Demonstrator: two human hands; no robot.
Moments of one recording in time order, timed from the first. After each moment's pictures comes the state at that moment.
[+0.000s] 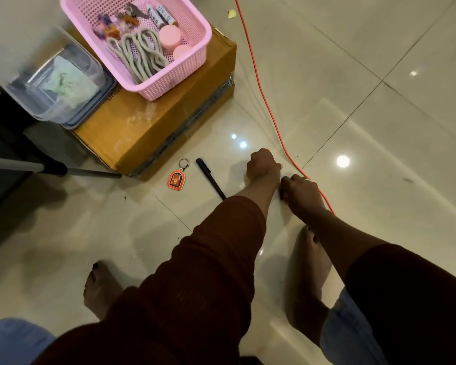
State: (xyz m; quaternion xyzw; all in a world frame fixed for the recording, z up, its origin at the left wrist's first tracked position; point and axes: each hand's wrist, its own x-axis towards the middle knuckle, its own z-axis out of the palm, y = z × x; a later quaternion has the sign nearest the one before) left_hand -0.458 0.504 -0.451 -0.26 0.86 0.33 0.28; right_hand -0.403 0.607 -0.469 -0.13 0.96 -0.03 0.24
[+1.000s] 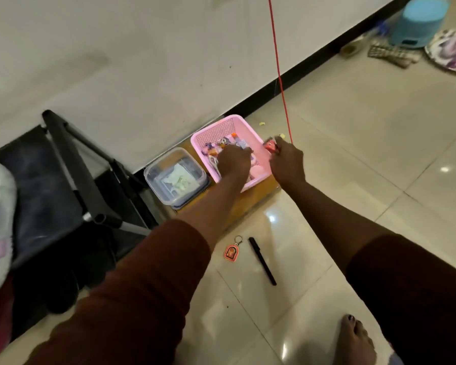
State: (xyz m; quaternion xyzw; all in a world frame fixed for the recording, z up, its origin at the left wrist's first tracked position) left_hand -0.555 0.312 -0.249 -0.35 0.83 0.44 -0.04; right_hand -0.566 0.418 -0.255 -0.05 0.92 -0.38 0.00
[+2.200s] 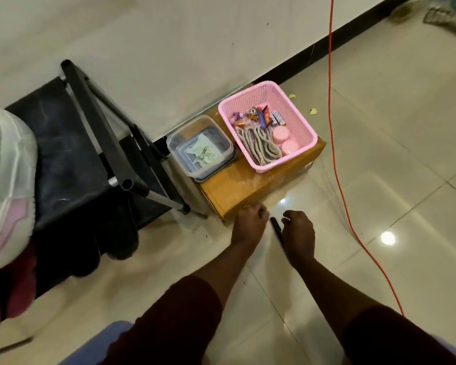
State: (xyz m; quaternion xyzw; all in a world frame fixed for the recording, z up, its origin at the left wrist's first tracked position) left_hand -0.403 0.303 -0.365 -0.22 0.90 0.37 0.09; right_hand -0.415 0.415 -0.378 0.01 0.95 -0.30 0.11
